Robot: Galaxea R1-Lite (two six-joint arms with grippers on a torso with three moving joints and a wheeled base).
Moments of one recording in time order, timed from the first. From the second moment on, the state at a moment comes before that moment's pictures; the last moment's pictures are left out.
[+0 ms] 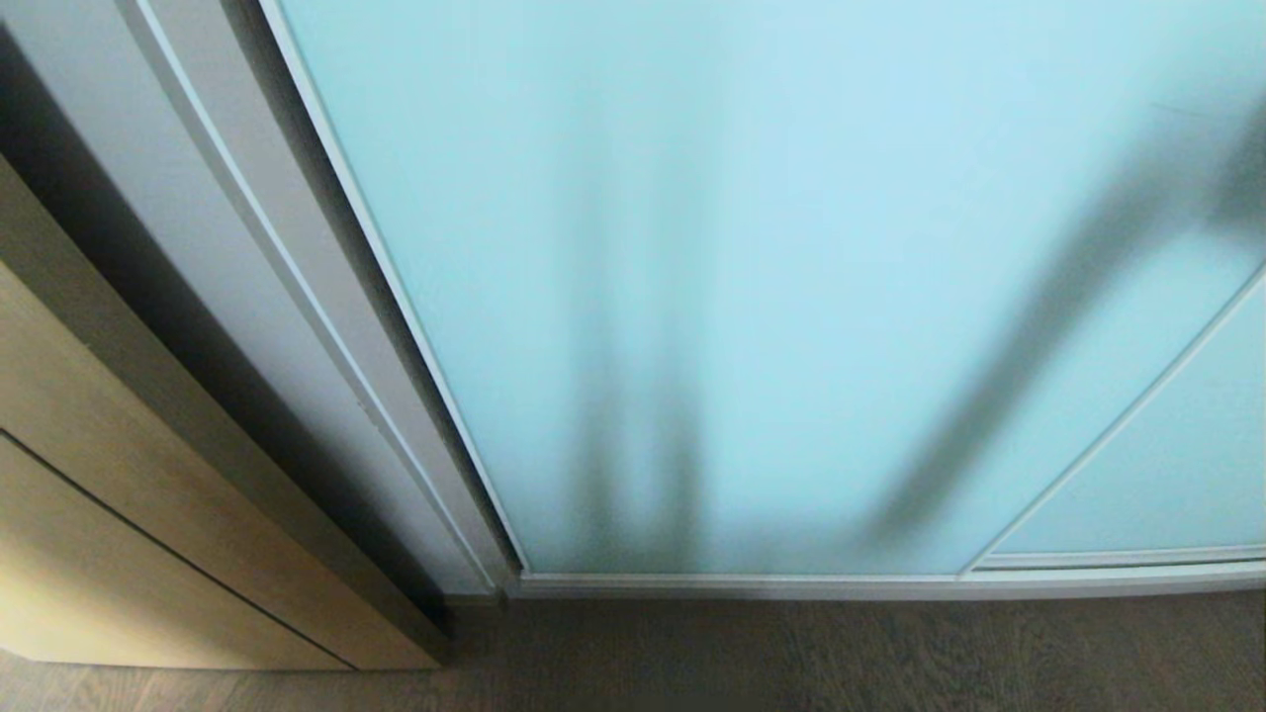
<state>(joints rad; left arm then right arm) 0.00 0.00 -0.02 0.05 -0.01 0.05 -0.34 1.64 -1.42 -0.12 -0.14 0.10</state>
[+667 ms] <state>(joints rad) 0.00 0.00 -0.02 0.05 -0.01 0.05 -0.44 1.66 -1.46 -0.13 -0.12 0.08</state>
